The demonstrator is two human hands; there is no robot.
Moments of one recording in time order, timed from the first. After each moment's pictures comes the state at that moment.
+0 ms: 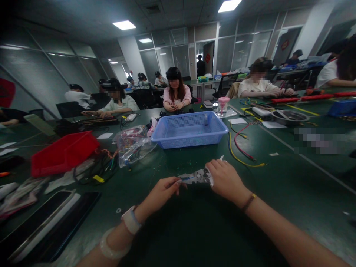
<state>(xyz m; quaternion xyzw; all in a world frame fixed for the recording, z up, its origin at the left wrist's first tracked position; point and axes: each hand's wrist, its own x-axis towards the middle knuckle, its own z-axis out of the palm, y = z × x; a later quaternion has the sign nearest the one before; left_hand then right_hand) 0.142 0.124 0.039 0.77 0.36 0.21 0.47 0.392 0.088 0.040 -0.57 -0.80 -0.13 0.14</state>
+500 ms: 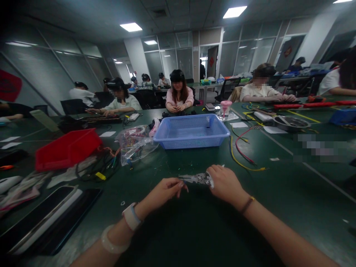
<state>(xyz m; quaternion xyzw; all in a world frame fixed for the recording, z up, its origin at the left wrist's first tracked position) 0.143 0.125 0.044 0.74 0.36 0.17 0.54 0.392 0.087 0.037 -0.58 -0.80 -0.09 0.13</state>
